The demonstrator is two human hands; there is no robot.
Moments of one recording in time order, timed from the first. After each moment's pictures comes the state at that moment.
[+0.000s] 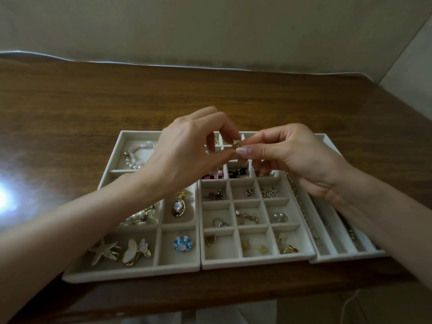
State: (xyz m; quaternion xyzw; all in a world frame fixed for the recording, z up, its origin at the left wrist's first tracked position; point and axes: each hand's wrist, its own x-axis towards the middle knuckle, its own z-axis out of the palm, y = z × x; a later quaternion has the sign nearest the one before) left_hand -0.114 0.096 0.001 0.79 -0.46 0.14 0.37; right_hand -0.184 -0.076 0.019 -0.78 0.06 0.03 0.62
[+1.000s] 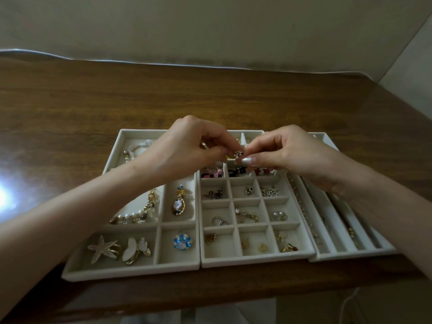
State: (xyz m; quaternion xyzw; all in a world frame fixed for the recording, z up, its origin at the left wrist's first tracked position) left_hand -0.114 0.098 0.011 0.80 -0.41 -0.07 0.43; right_hand -0.182 -0.083 0.023 -0.88 0.02 0.07 0.47
